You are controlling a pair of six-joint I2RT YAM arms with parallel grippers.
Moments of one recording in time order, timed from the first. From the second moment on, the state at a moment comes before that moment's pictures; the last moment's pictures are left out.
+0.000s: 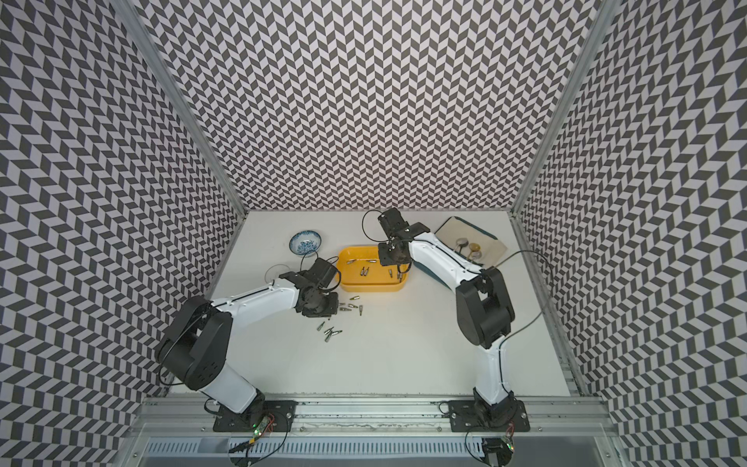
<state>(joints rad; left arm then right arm) -0.54 1.61 1.00 -0.65 -0.01 -0.51 0.55 1.96 1.68 -0.79 0.02 0.37</state>
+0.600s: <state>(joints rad) -0.52 1.89 1.62 -0.78 0.01 -0.39 0.58 1.46 1.18 -0.73 0.00 0.49</state>
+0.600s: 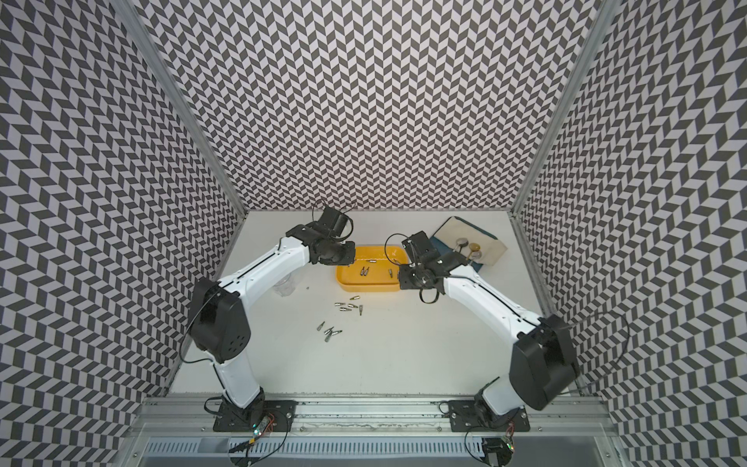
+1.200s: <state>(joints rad) -0.52 2.17 1.72 -0.77 0.05 -0.34 0.82 1.35 0.98 -0.69 -0.05 0.62</state>
